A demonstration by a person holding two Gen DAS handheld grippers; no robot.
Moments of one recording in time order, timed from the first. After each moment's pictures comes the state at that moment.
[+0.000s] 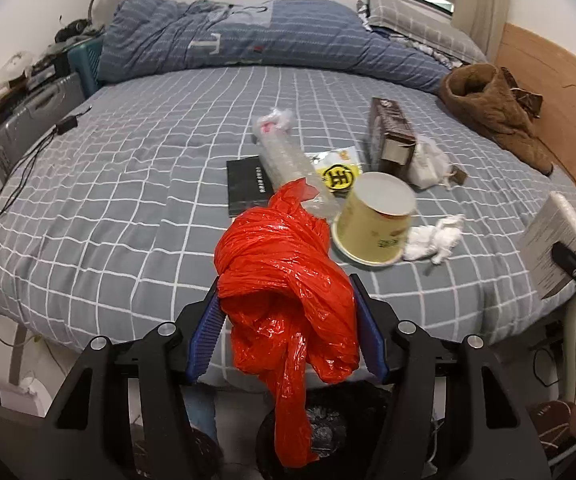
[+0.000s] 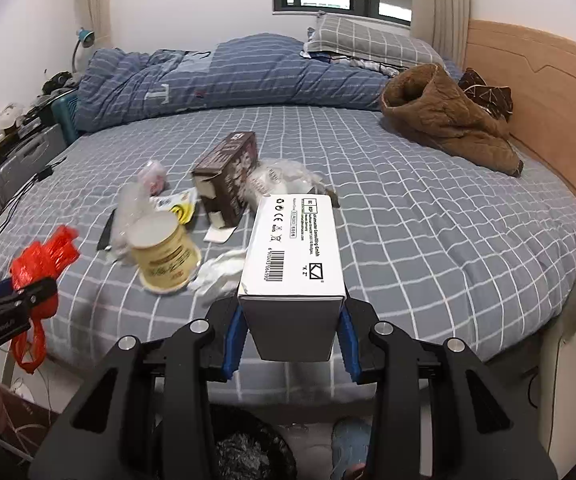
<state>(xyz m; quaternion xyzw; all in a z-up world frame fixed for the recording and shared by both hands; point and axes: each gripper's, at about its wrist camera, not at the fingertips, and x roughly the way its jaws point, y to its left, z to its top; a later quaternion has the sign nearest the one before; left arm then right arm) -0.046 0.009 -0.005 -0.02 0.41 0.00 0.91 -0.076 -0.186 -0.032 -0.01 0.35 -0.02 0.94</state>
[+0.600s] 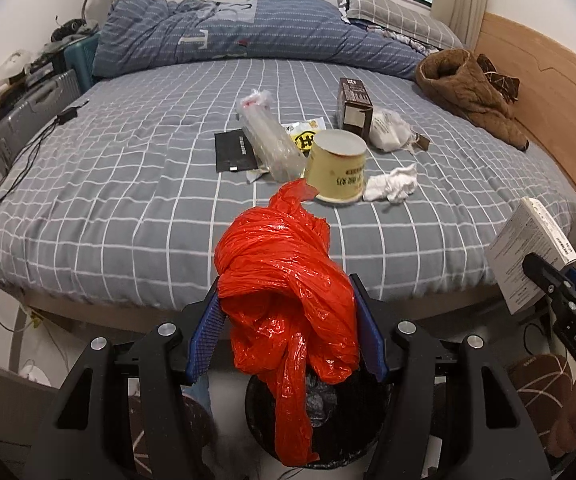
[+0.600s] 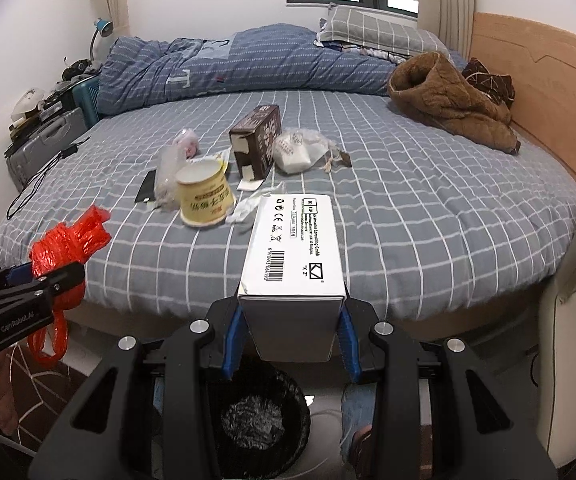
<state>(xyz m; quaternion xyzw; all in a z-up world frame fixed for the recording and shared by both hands) -0.127 -0.009 -0.005 -0.02 0.43 -0.02 0.90 -0.160 -0.168 -0.038 -0.01 0.37 0.00 0.93</state>
